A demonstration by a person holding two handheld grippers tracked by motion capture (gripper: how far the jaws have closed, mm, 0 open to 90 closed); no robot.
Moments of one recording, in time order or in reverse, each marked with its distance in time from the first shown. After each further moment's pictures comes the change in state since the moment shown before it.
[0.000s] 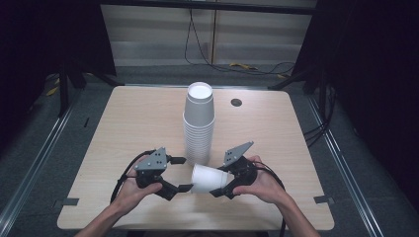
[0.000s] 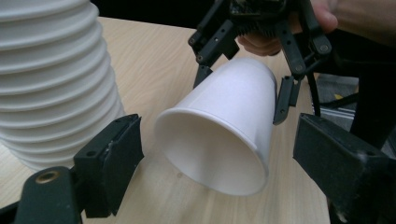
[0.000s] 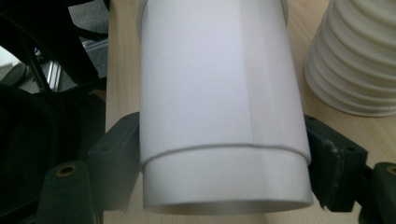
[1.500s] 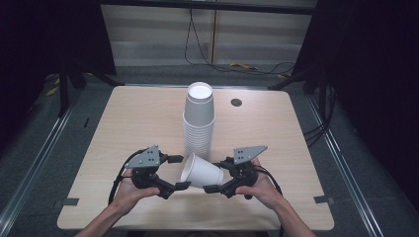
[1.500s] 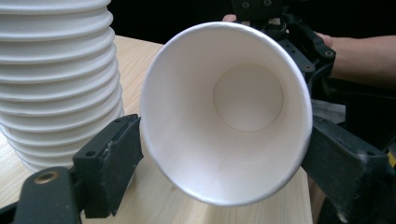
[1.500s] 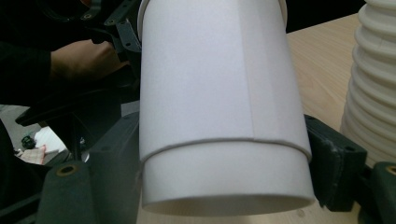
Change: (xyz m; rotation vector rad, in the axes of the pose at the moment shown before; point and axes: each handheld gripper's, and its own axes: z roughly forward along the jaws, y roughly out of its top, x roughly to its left) left arm 0.000 0.000 -0.009 -0.089 -0.028 -0.063; right arm 0.002 -0.010 0.004 -0.447 0.137 0.018
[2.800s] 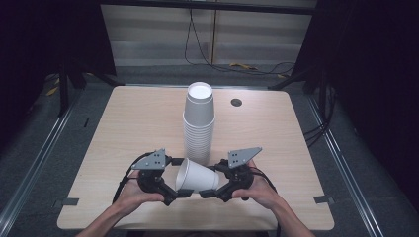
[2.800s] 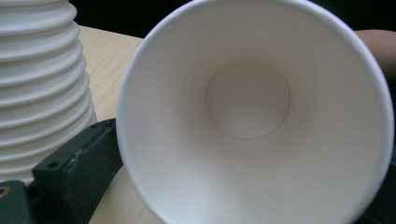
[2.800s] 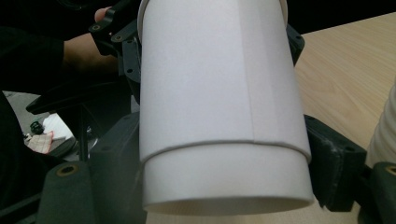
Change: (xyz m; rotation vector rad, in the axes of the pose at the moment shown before) left arm 0.000 -0.009 0.014 0.020 -0.068 0.000; right arm 0.009 0.005 0.011 0.030 0.042 -0.047
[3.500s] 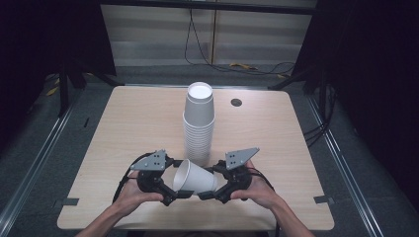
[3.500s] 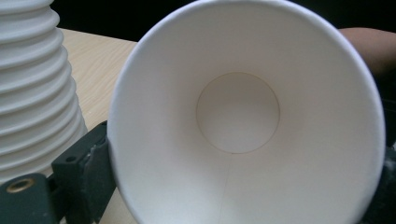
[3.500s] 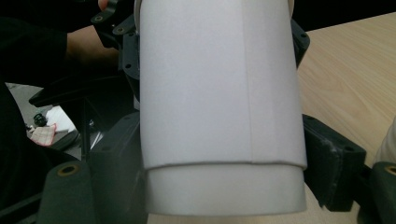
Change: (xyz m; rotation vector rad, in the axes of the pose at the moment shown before) left arm 0.000 0.001 -0.001 -0.004 -0.053 0.013; right arm 0.001 0.001 0.004 0.025 0.015 -0.017
